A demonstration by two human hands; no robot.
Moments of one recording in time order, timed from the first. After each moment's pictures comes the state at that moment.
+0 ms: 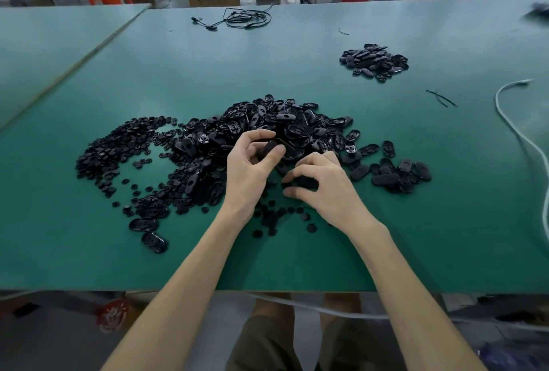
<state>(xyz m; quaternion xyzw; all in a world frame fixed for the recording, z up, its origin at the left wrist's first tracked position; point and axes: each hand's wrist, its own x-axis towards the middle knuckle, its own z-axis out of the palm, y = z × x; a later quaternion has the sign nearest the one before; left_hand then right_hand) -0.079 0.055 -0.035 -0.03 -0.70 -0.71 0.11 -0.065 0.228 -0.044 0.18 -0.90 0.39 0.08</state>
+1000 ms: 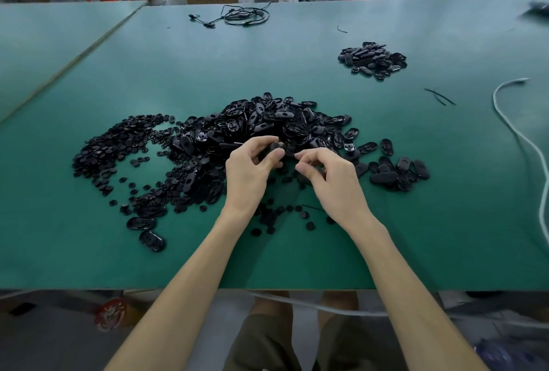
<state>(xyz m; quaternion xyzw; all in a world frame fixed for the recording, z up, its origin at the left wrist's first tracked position) -0.079 0.057 -0.038 -0.03 -0.75 -0.65 0.13 -0.060 0.225 -0.037 0.10 -0.85 0.50 0.11</state>
